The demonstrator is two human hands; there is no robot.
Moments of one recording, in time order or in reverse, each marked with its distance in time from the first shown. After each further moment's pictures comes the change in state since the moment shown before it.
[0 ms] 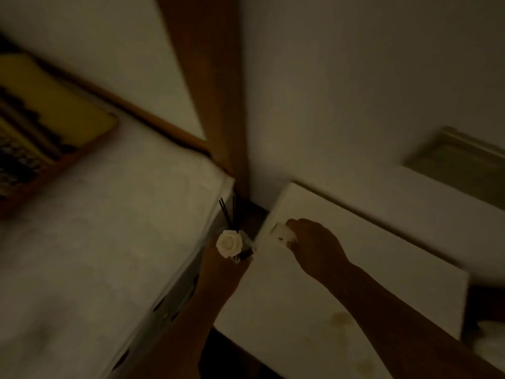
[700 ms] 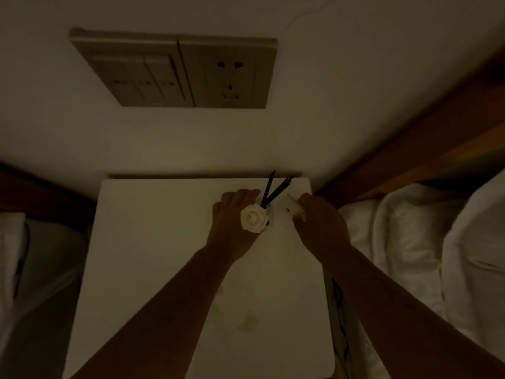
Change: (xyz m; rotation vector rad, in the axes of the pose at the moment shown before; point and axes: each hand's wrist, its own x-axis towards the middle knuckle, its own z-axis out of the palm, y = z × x) left_hand -0.050 0.111 0.290 0.545 -0.493 0.883; right_hand -0.162 0.261 0.038 0.192 0.340 0.709
